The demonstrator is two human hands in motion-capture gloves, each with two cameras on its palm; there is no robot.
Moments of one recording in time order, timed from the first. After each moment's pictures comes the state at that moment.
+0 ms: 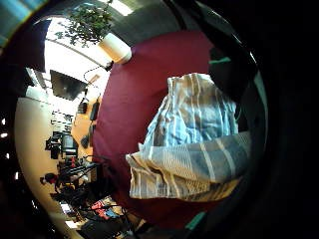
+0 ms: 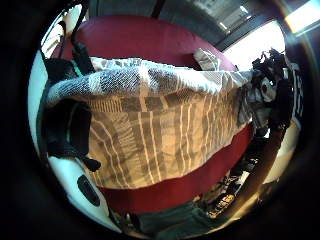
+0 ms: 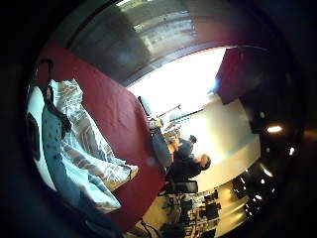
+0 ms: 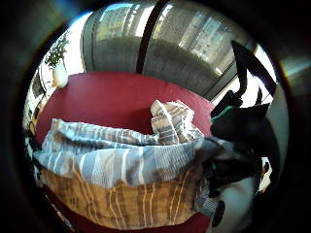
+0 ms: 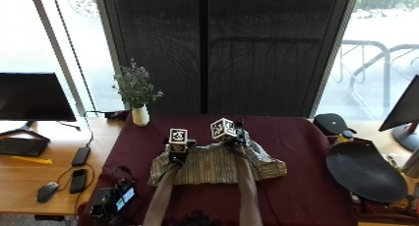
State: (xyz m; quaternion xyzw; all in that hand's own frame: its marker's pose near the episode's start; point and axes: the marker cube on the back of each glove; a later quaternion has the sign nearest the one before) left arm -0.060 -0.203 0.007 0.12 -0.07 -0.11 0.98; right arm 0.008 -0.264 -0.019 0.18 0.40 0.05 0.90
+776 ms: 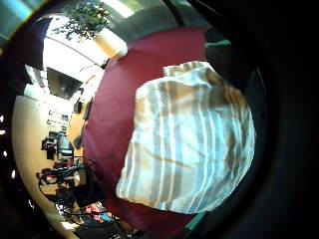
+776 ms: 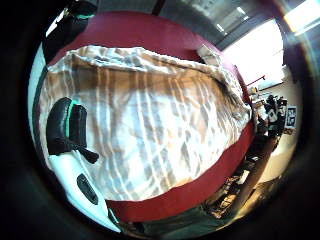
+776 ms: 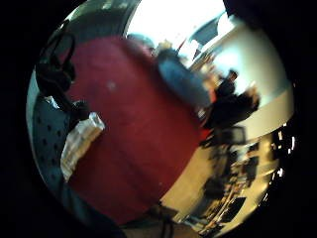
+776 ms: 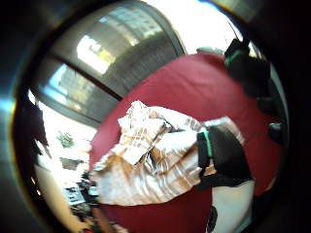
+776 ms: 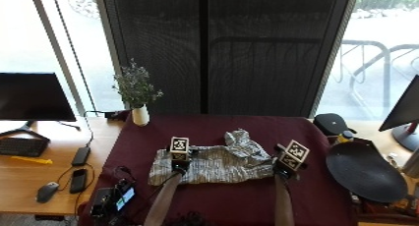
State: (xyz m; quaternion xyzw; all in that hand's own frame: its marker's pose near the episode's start) left arm -0.068 -0.190 0.036 0.16 -0.11 -0.10 0.98; right arm 0.224 -0.139 0.052 0.09 0.01 0.34 0.94
